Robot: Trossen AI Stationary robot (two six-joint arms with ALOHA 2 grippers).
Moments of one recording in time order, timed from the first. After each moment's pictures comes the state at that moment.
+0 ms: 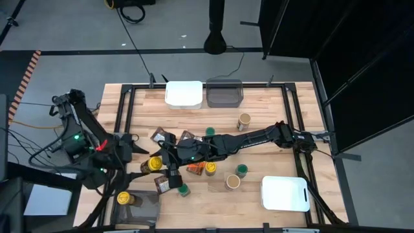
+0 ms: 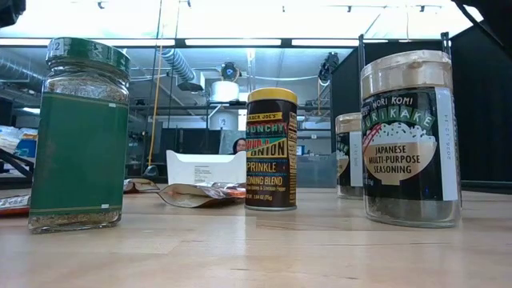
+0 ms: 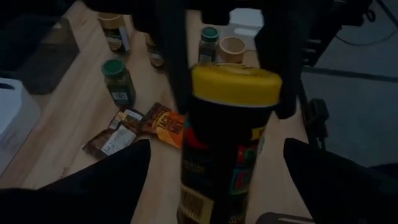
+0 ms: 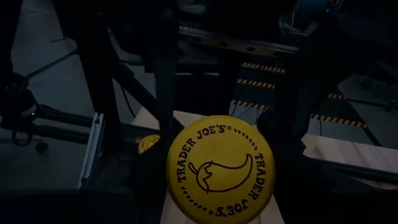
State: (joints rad) left arm -0.99 1.03 1.19 -1.06 -0.79 -0.85; right arm 0.23 2.29 2.30 -0.29 0.08 -0.05
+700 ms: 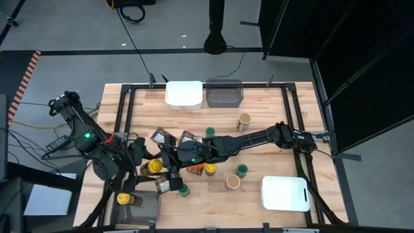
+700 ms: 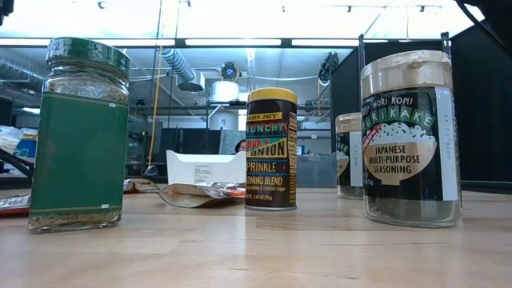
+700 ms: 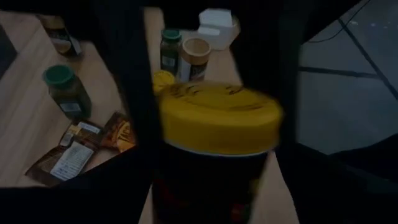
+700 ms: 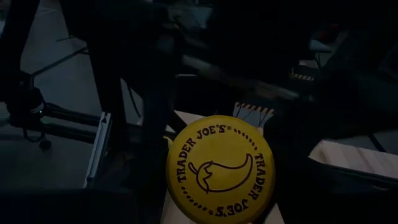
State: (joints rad) left arm -0.82 1.00 1.07 -0.75 -0.55 -0.61; right arm 0.24 2.29 2.30 -0.29 0.08 -0.06
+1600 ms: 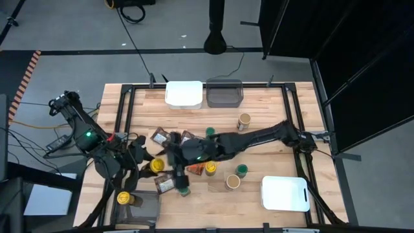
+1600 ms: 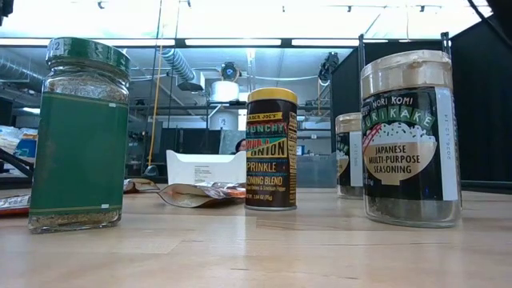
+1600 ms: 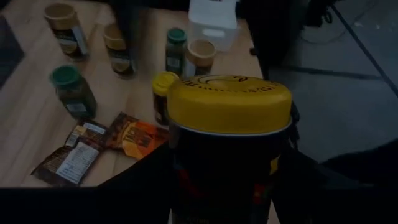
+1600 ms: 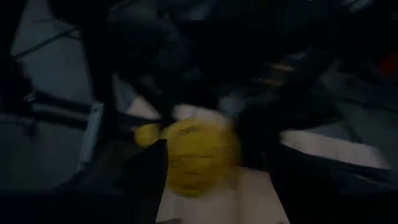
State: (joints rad) left arm -0.82 0.99 1.07 -0.76 -0.56 -0.61; right arm 0.24 2.17 2.30 -0.45 0.14 -0.09
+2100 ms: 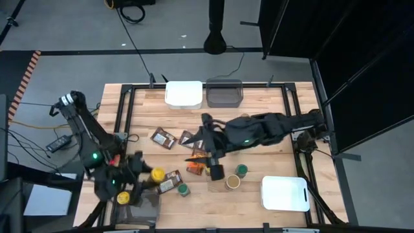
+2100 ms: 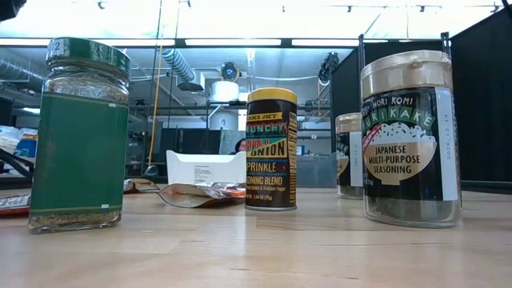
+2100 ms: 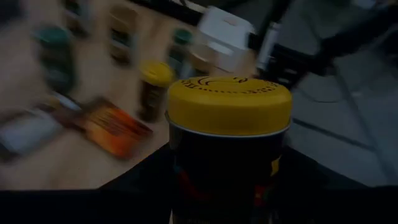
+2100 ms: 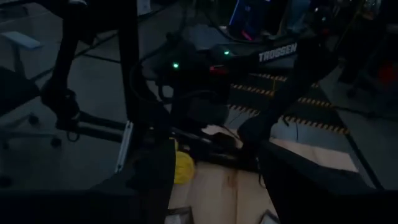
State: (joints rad) left arm -1.04 1.10 0.88 -0.47 -0.86 -1.00; right arm 0.31 1.91 2.31 -0.70 0.15 -0.06
